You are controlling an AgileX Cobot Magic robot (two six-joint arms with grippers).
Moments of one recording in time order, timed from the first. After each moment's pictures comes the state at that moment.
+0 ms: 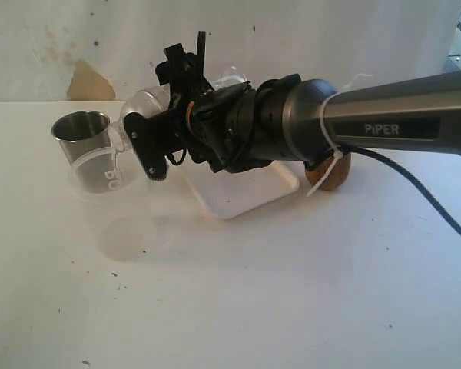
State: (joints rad) left arm 0.12 0.00 0.00 0.05 0.23 -0.02; right arm 0.65 2.00 -1.45 -1.72 0.36 0.14
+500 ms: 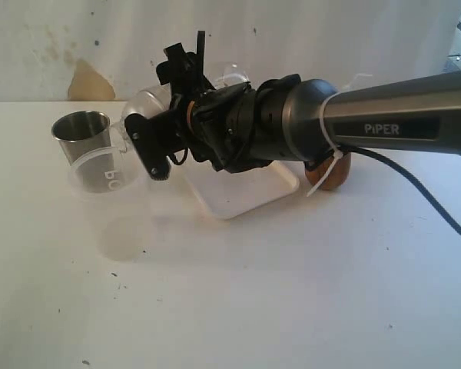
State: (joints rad) left arm 0.12 0.00 0.00 0.05 0.23 -0.02; right arm 0.65 2.00 -1.45 -1.72 0.37 0.12
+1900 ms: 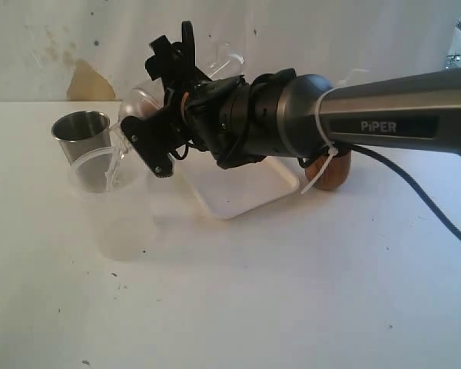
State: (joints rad) left arm 0.12 0.00 0.00 0.05 0.23 -0.02; right arm 0.66 2.00 -1.48 -1.72 0.41 -0.05
